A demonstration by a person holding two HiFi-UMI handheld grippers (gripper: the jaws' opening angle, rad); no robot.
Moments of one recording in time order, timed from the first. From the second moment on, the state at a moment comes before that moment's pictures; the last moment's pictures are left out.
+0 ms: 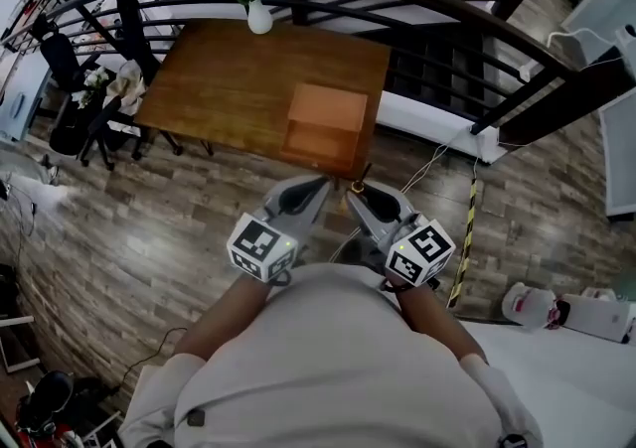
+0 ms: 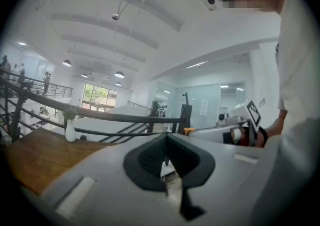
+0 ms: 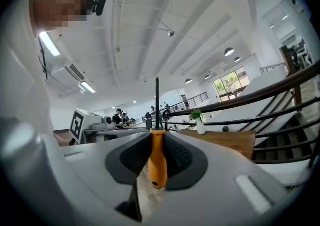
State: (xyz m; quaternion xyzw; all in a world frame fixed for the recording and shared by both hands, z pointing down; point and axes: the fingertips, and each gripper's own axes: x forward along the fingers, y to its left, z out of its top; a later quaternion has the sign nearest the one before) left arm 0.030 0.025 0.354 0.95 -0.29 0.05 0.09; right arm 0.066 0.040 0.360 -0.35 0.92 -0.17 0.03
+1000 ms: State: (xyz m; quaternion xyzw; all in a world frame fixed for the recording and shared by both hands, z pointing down) left arm 0.134 -0.033 0.370 0.94 -0.32 0.05 0.11; right arm 0.170 -0.019 0.375 -0.32 0.93 -0.19 0.03
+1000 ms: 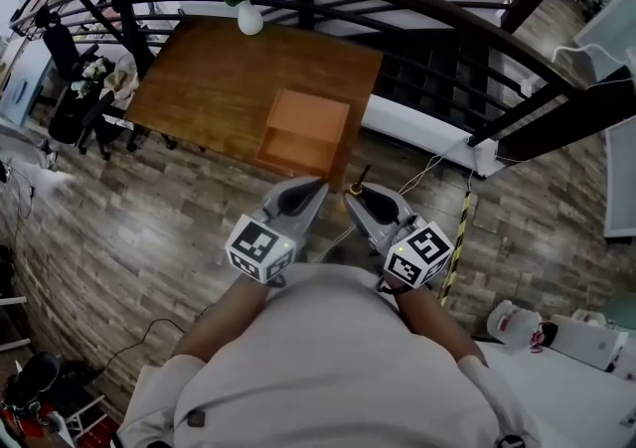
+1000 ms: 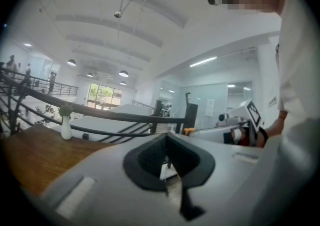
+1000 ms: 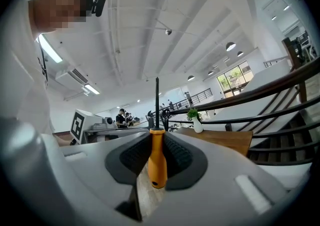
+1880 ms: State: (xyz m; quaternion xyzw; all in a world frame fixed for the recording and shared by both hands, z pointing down) left arm 0.092 -0.147 0.351 0.96 -0.25 0.05 0.09; right arm 0.122 -0.128 0.357 -0.38 0.91 -0.17 0.03
